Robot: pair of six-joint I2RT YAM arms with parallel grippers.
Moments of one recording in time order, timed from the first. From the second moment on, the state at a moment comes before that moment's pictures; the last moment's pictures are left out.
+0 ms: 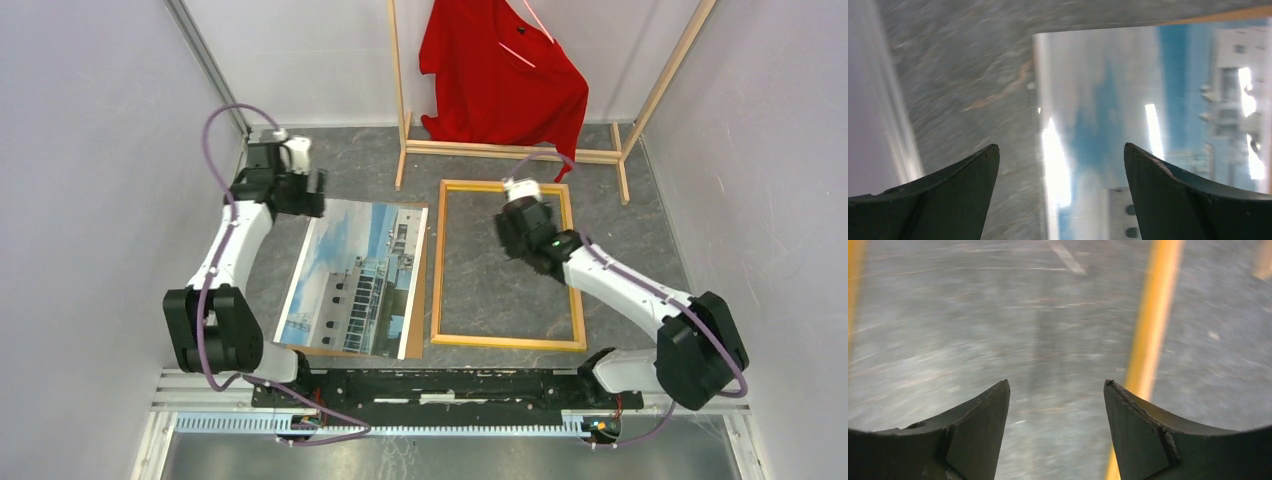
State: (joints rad) left arm -0.02 1.44 1.18 -0.56 0.12 0.21; right arm 0.51 1.32 0.85 -0.39 0.48 0.16
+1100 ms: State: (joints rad) left arm 0.20 1.46 0.91 -0.42 -0.22 0.37; right arm 0.97 1.65 0.88 -0.11 0.47 0.35
